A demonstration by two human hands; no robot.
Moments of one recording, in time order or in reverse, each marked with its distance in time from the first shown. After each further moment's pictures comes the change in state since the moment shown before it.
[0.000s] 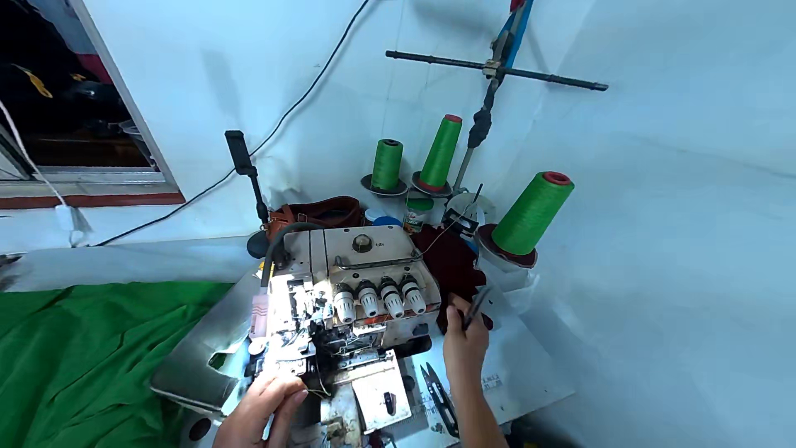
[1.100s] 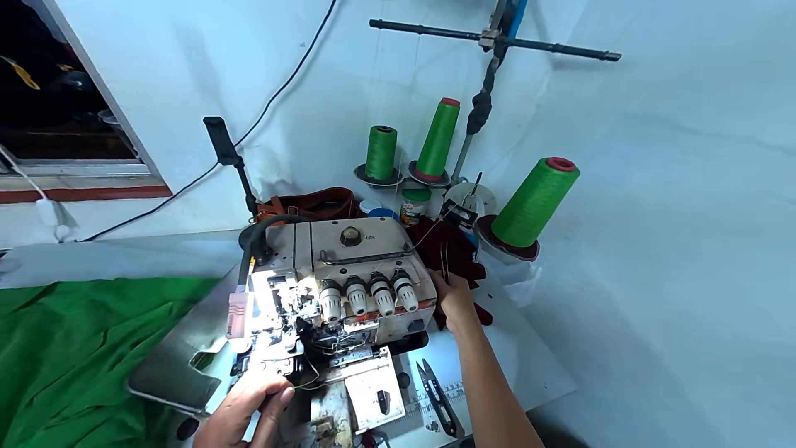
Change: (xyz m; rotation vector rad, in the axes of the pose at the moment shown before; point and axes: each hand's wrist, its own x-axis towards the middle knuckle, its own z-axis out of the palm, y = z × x) left_hand -0.003 -0.008 0.006 -0.074 0.021 -0.051; right_hand 0.077 0.026 0.022 0.129 -0.370 0.190
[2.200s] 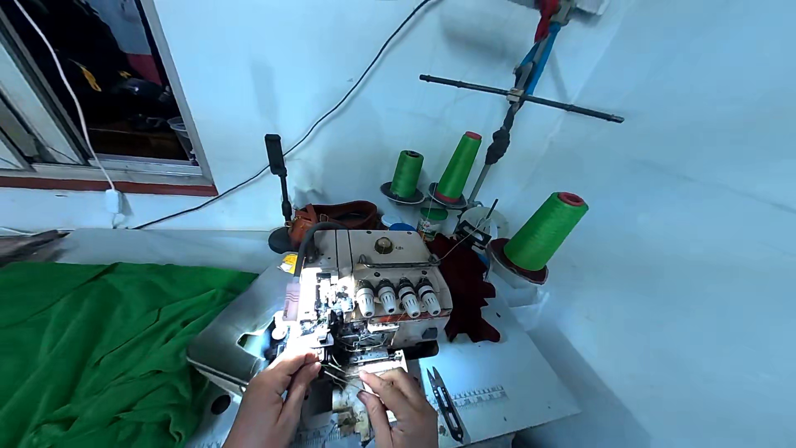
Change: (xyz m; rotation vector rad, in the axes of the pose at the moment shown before) left_hand 0.012 0.012 -0.004 -0.006 0.025 -0.203; right_hand -0.201 -0.019 0.062 -0.296 -0.053 -0.676
